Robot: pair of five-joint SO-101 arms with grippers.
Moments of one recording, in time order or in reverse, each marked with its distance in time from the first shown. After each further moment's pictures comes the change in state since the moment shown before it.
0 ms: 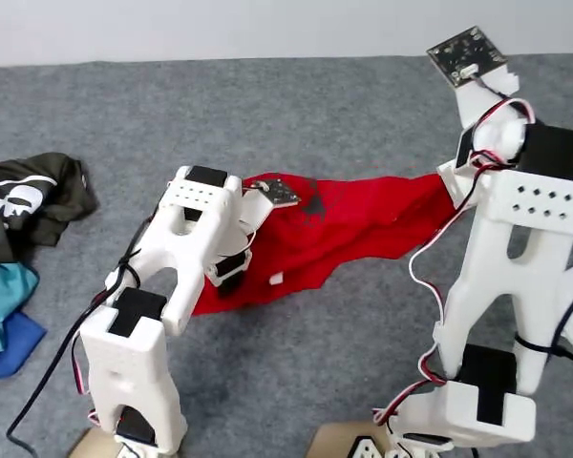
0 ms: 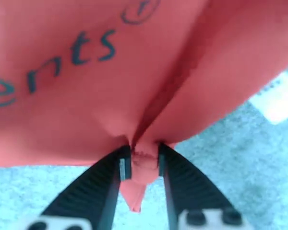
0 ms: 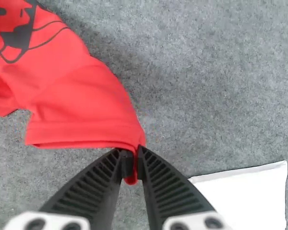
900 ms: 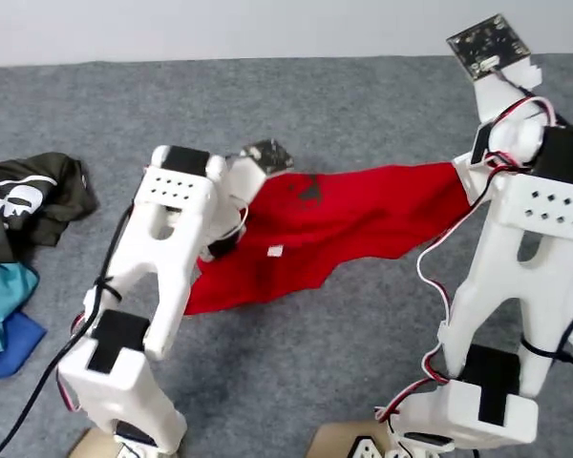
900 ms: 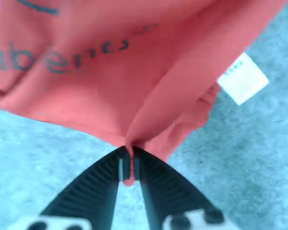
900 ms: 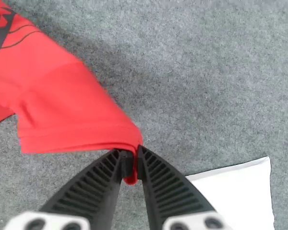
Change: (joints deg) left arm -1.2 -9.9 -1.7 1.6 0.5; right arm 2.3 0.0 -4.1 0.0 0.0
